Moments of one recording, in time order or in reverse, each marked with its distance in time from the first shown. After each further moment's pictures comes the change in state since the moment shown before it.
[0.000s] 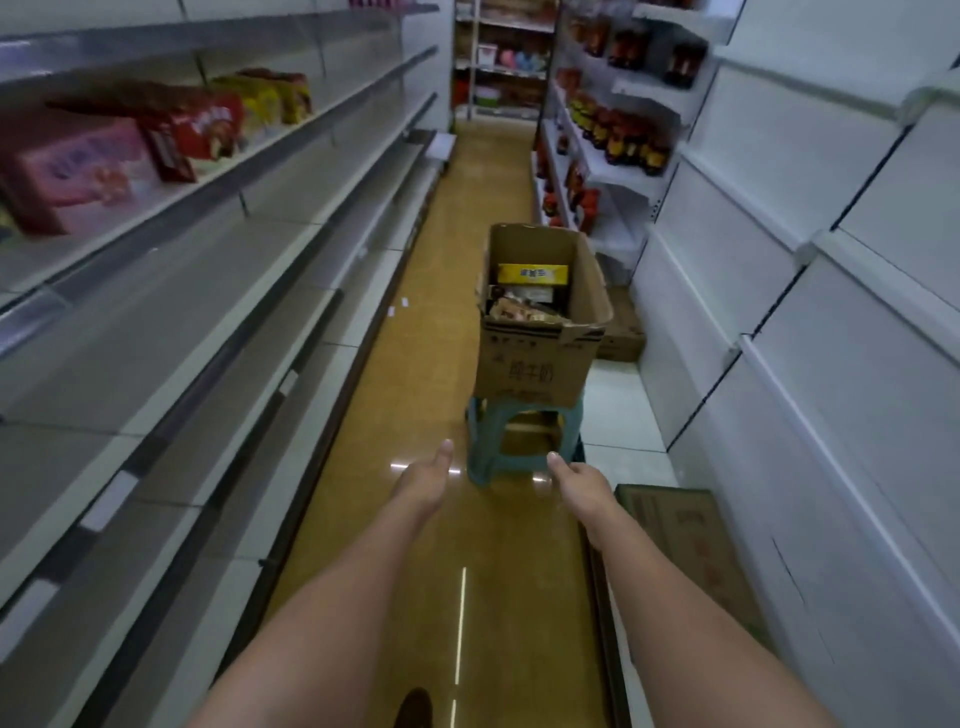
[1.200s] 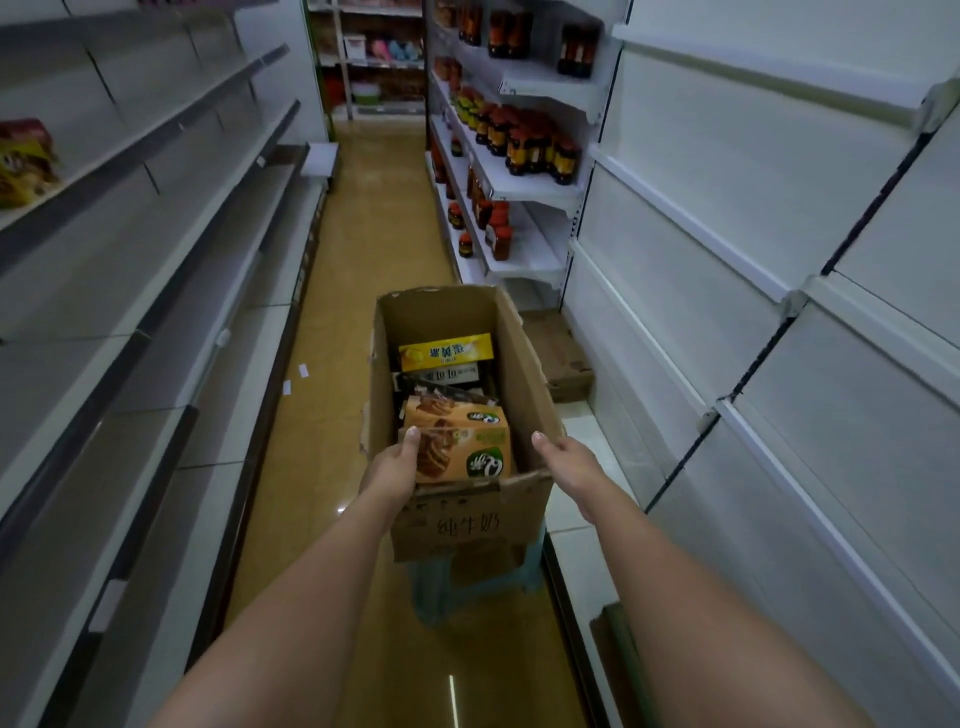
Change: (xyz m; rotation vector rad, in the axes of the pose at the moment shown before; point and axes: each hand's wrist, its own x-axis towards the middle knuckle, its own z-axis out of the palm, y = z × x) left_hand 0.357 0.295 0.056 0.035 -0.084 0.112; right_hand 0.374 -0.184 -0.134 0.109 0.128 0.032
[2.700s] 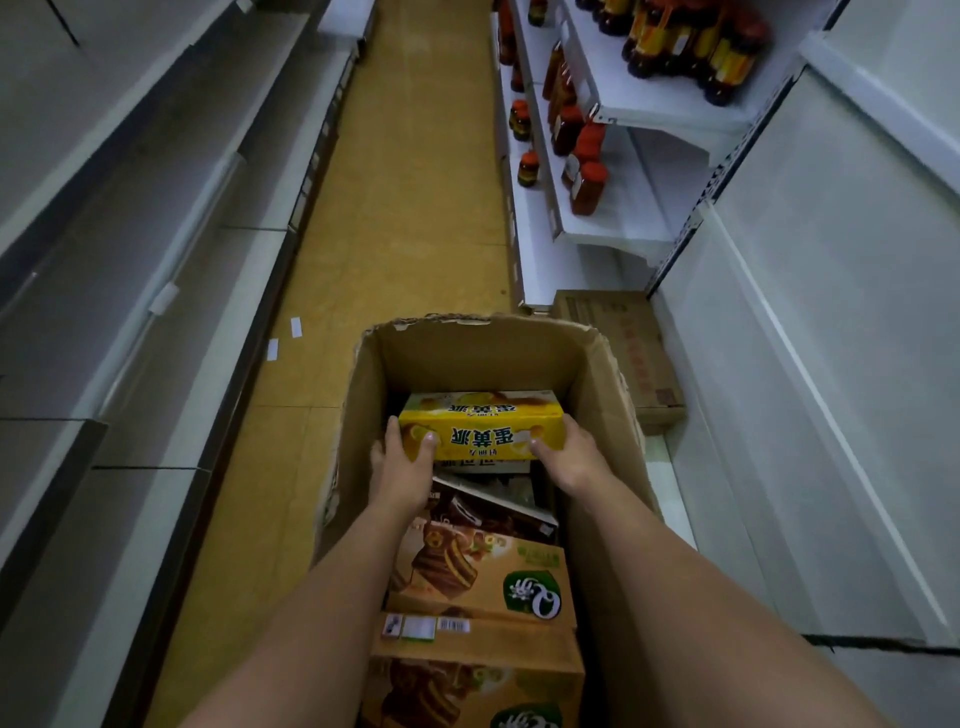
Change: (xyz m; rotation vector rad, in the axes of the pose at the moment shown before) left_hand 0.441 0.076 0.028 0.032 0.148 -0.160; right_hand 0.464 -0.123 0.102 -0.367 -0.144 0.057
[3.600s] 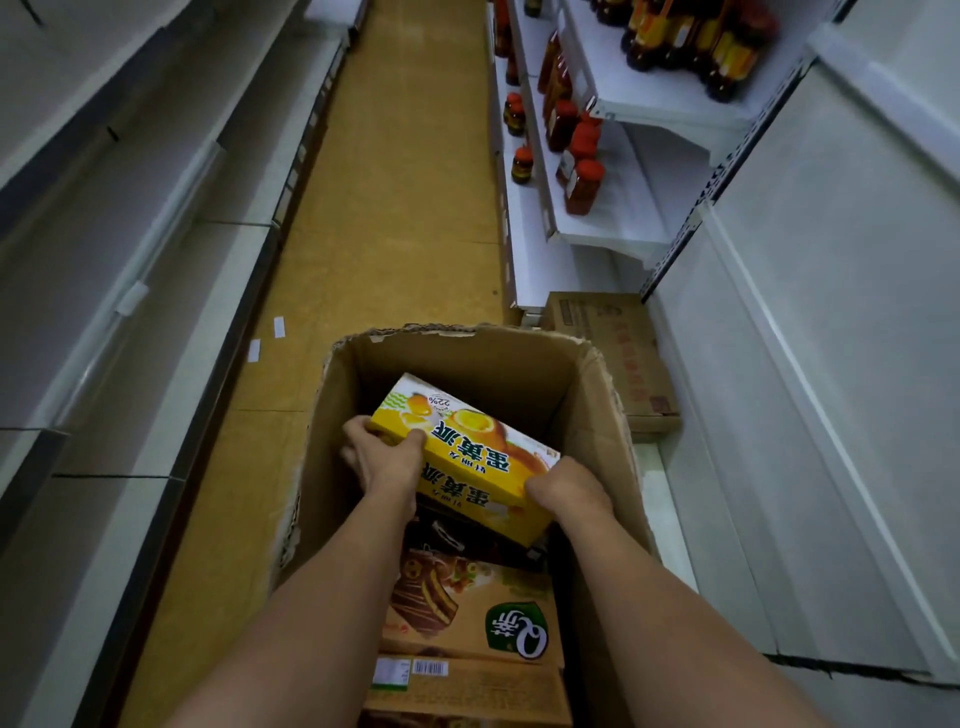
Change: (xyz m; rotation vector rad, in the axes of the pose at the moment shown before) left_hand 0.025 0.040 0.022 -0.422 0.263 -0.143; right_hand 0.011 -0.004 -0.004 -0.265 0.012 0.218
